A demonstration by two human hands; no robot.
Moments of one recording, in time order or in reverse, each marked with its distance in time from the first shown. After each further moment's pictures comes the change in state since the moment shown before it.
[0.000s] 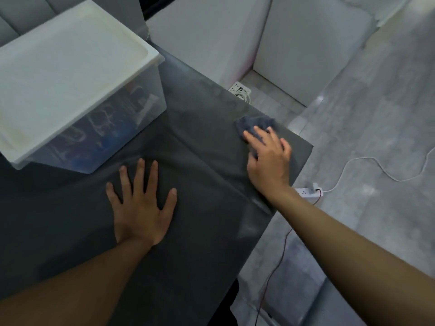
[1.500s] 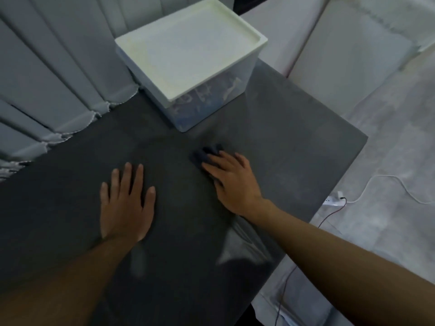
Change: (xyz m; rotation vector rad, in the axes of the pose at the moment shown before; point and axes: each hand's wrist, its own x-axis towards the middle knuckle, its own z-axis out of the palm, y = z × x) left_hand -0.097 -0.209 0.002 -0.070 0.043 -0.138; right_hand -0.131 -0.196 0.064 -0.011 -0.272 -0.541
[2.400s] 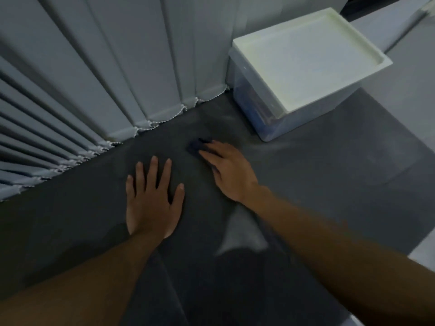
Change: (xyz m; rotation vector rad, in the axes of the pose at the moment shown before) left_hand 0.009 -0.106 0.000 -0.014 0.019 -0.165; right_hand 0.126 -0.133 0.072 0.130 0.005 -0.283
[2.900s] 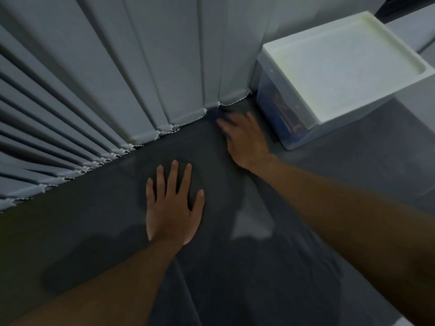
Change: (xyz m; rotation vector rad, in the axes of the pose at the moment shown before) left_hand 0.002 -0.004 0.007 0.007 0.030 0.008; right_hand 0.091 0.028 0.007 -0.188 -0.027 0.120
